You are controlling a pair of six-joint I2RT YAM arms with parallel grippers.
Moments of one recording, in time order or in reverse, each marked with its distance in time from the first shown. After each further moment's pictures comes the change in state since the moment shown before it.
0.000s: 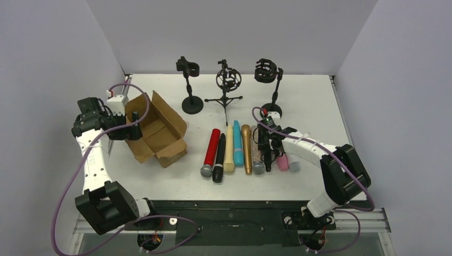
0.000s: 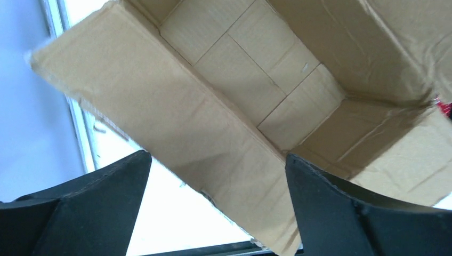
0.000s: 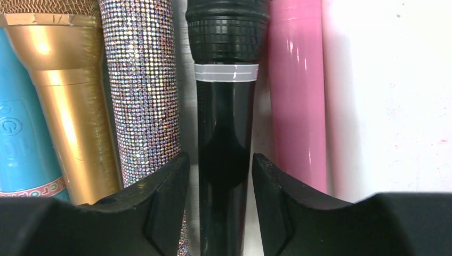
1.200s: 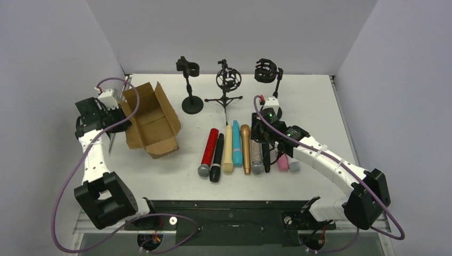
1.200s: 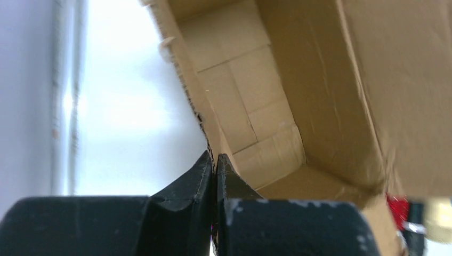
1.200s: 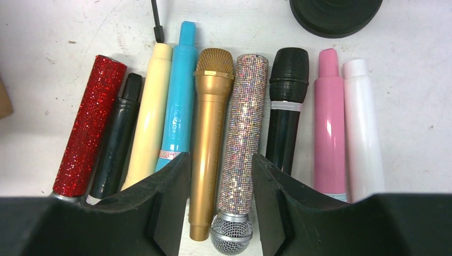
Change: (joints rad) left arm 0.071 0.005 -0.145 0.345 0.129 -0.266; right arm 0.142 -0.241 0.146 -0.076 0.033 0.006
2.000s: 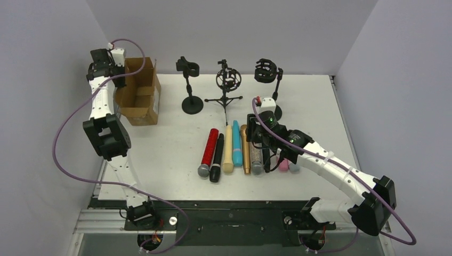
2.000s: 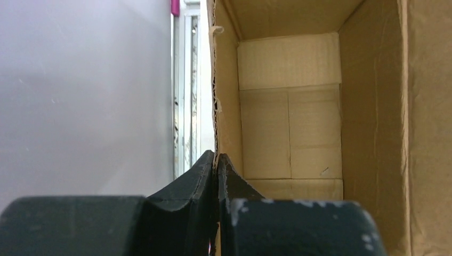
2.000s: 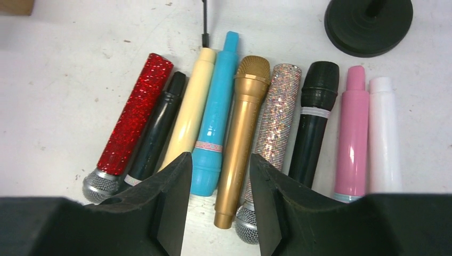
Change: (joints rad) left arm -0.179 0.875 1.064 -0.115 -0.376 0.184; right arm 0.093 -0.081 0.011 0.003 0.008 -0.005
